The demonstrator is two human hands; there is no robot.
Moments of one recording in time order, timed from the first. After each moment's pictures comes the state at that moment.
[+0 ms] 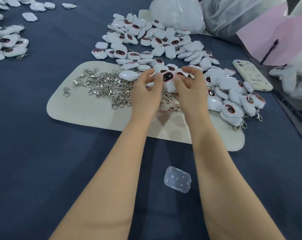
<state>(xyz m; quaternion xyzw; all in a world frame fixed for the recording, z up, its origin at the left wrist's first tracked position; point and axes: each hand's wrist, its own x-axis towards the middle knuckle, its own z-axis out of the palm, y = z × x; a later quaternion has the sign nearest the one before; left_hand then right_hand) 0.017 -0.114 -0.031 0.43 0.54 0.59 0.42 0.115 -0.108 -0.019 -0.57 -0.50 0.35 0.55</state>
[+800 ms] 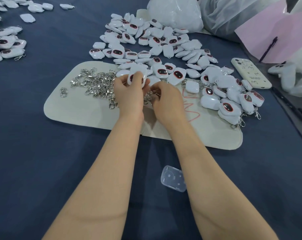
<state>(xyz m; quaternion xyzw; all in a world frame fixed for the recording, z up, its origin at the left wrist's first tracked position) 0.006 -0.109 -0.022 0.16 0.43 0.73 0.51 0.089 -0.106 -0.041 -0.63 -0.71 0.13 0.29</state>
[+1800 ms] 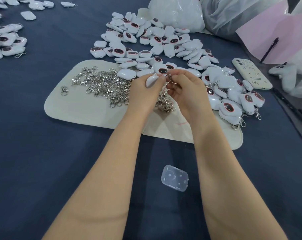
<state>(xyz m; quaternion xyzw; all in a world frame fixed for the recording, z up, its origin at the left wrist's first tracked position) 0.015 -0.119 -0.020 0.44 0.53 0.58 0.44 0.119 -0.106 -0.009 -0.45 -0.42 0.55 0.56</state>
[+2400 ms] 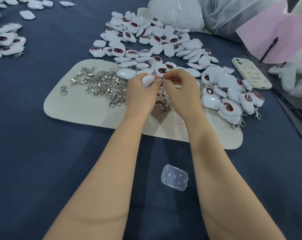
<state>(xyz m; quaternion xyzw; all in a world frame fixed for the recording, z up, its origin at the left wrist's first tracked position) 0.011 -0.114 -0.025 0.47 0.56 0.57 0.37 0.113 -0.104 -0.023 -0.57 -0.63 0.25 0.47</state>
